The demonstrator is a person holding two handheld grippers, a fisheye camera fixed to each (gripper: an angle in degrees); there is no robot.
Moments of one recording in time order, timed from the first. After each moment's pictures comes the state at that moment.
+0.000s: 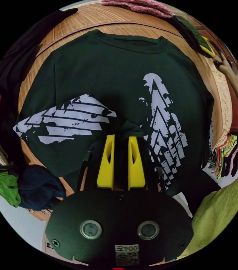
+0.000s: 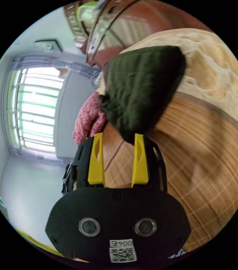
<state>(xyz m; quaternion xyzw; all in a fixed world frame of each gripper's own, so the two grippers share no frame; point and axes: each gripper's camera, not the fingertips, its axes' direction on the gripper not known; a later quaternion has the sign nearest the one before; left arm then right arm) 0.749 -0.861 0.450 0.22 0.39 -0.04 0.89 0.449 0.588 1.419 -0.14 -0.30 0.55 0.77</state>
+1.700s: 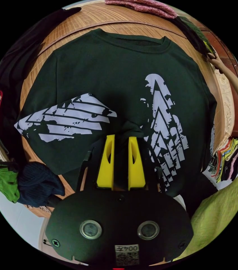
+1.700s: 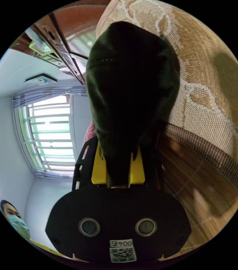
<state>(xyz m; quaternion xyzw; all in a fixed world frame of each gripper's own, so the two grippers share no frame) 0.773 -0.876 0.446 0.21 0.40 -0.05 0.89 0.550 0.695 1.445 -0.07 -0.37 0.63 0.67</state>
